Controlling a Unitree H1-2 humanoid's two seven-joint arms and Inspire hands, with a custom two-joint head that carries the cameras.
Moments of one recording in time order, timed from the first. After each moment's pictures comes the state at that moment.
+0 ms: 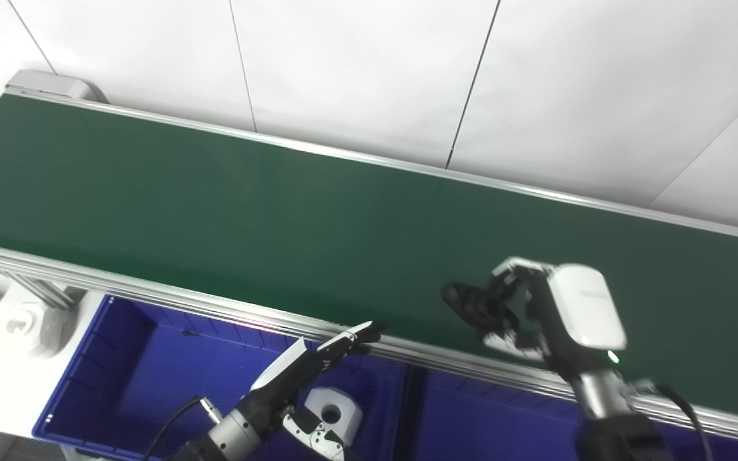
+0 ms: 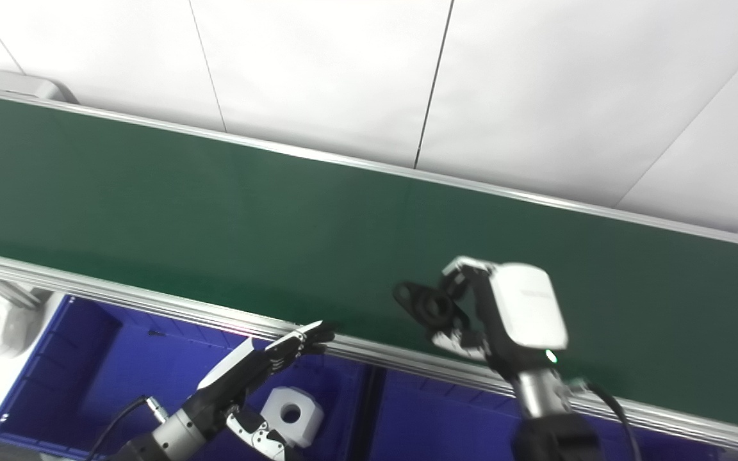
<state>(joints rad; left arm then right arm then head) 0.35 0.25 -0.35 0.01 0.08 -0.46 -0.23 0.11 -0.29 0.32 -0.38 -0.91 0.08 0.06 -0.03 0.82</state>
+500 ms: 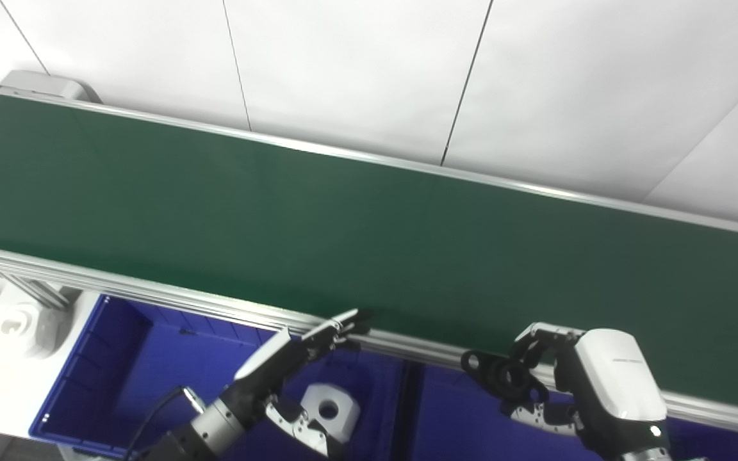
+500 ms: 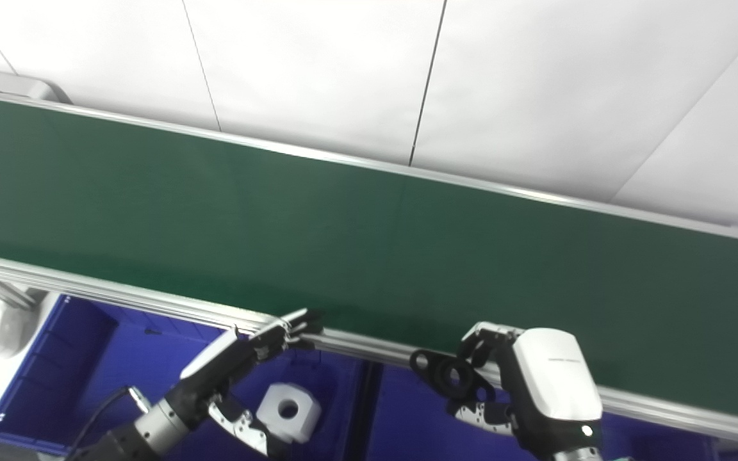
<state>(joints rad) 0.36 0.29 -0.30 -0.05 0.01 -0.44 -0.29 0.35 -0.36 0.29 -0.56 -0.95 0.07 0.23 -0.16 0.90</state>
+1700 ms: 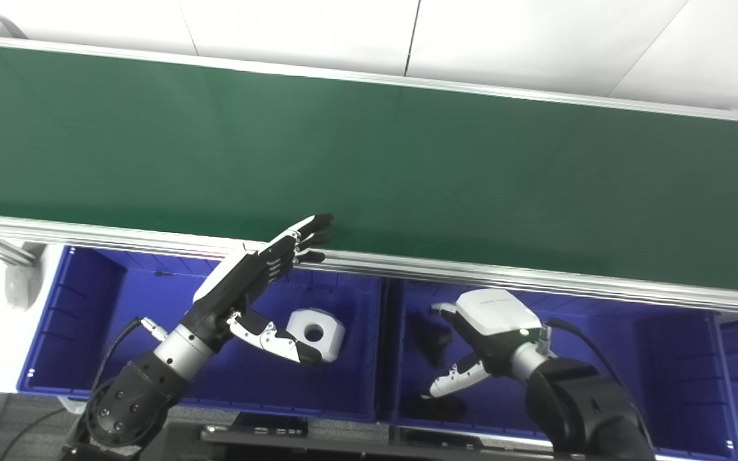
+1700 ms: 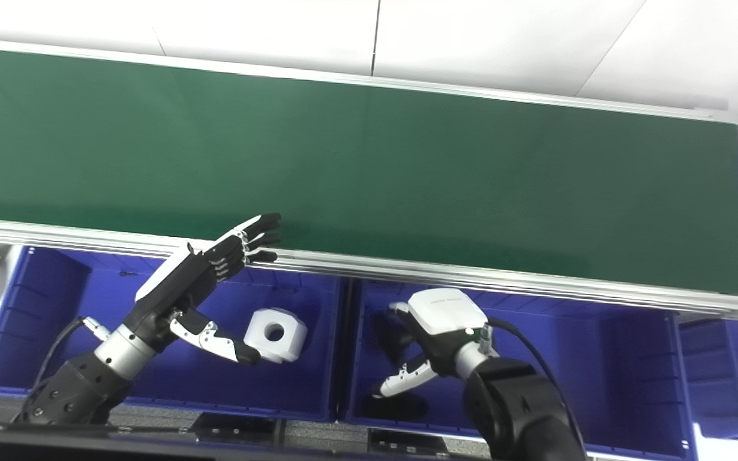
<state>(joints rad) 0.38 0.30 -0.25 -0.22 -0.04 -0.25 -0.34 0.26 -0.25 0.42 -0.51 -1.32 0.20 0.93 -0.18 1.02</state>
